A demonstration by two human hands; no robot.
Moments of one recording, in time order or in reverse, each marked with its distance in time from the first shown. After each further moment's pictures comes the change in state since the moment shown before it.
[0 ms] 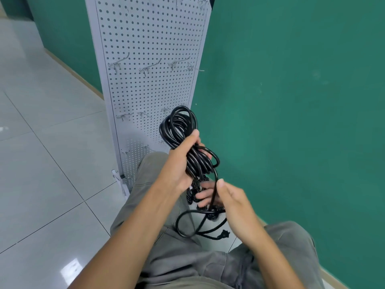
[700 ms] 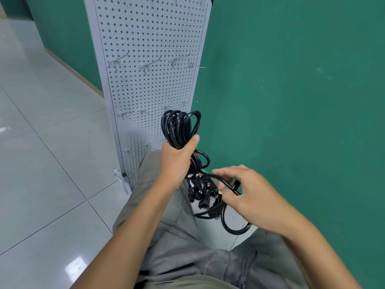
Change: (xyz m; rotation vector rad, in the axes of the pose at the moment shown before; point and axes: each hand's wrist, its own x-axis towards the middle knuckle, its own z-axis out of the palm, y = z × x) left_hand 0.010 -0.004 -0.016 0.645 0.364 0.346; right_hand -0.007 -0.062 -0.031 -0.687 -0.166 -0.194
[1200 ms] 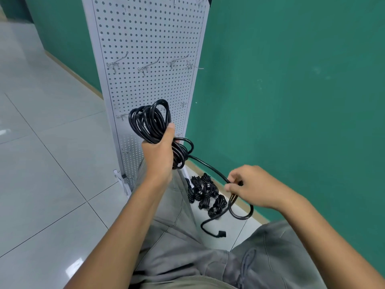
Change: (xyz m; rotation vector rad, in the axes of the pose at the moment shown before) left_hand 0.009 0.012 -0.015 -0.295 0.228 -0.060; right_hand 0.040 0.054 -0.008 -0.315 -0.182 0.131
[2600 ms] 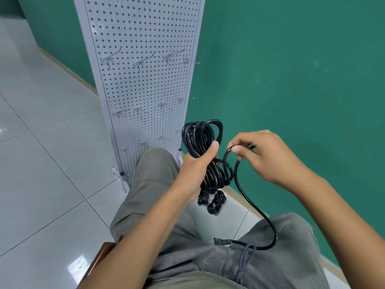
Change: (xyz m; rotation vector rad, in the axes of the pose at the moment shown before) left_hand -0.046 -0.038 0.026 0.121 -0.567 -0.252; right_hand -0.008 -0.006 -0.047 0.049 0.400 -0.282
